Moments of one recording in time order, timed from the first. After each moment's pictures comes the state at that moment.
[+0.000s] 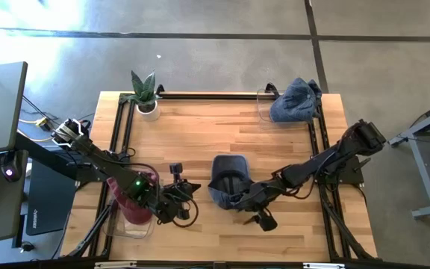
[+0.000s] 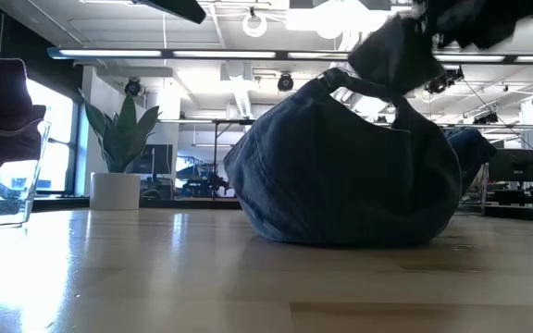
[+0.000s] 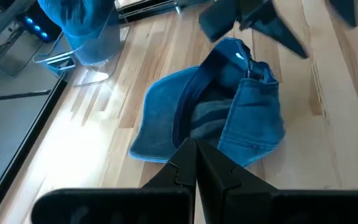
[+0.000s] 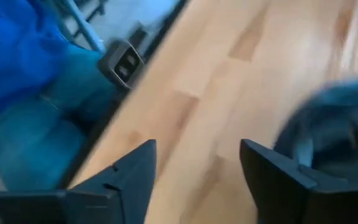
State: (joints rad) left arm -0.61 1.49 1.13 -0.44 -0.82 -0.28; right arm 0.42 1.58 0.90 -0.03 -0.22 0.15
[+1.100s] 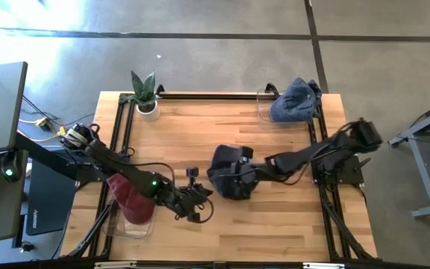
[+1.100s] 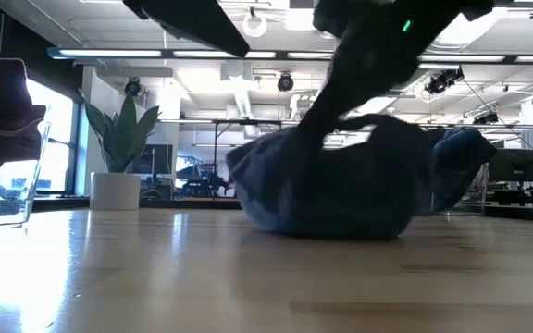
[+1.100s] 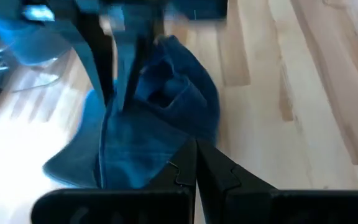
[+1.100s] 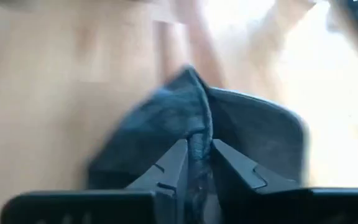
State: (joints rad) left arm -0.52 1.62 1.13 -0.24 -0.60 -0.18; right arm 0.25 1.60 0.95 -0.11 0.37 0.15
